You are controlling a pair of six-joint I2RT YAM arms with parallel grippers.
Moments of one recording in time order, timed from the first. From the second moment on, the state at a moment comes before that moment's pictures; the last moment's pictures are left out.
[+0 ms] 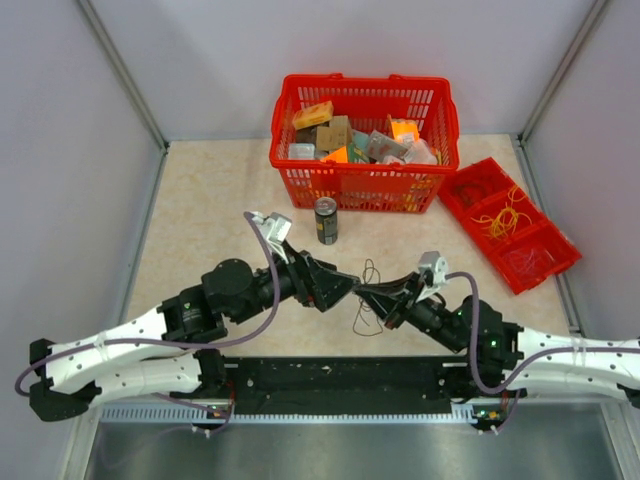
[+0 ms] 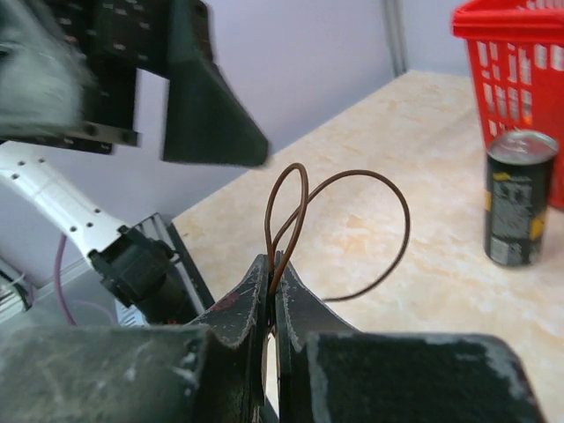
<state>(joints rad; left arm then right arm) -1.20 0.82 0.87 -0.10 -0.17 -0.76 1.34 0.63 0.39 0.47 0.33 0.25</state>
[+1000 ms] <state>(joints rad) -1.19 0.66 0.59 -0.08 -0.03 -0.85 0.17 0.78 0.93 -0.29 0.55 0.40</state>
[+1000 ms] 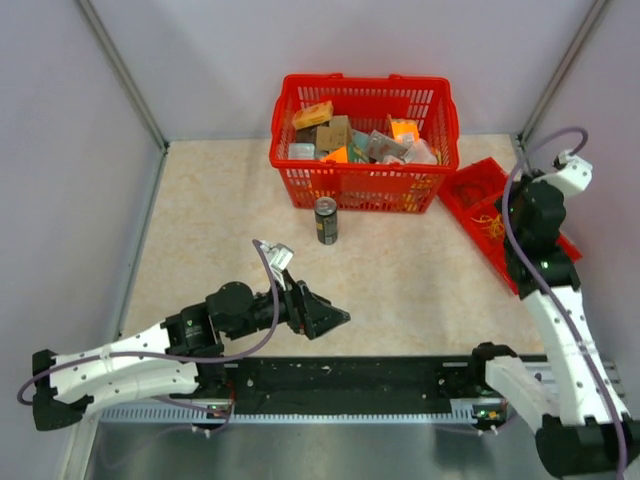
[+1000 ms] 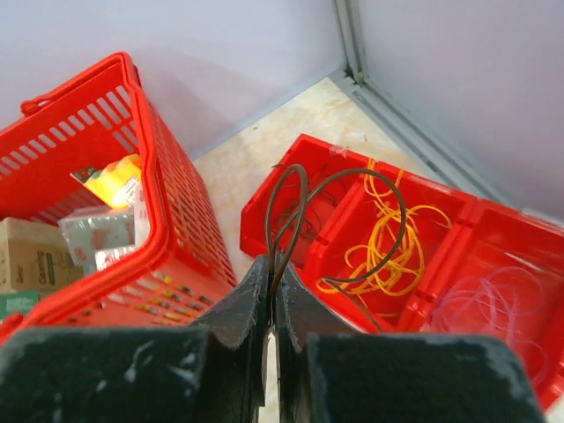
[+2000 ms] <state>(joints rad) -1.19 0.64 0.57 -0.07 -0.04 -0.80 -0.21 1.61 0.97 0.72 -0.08 0.81</state>
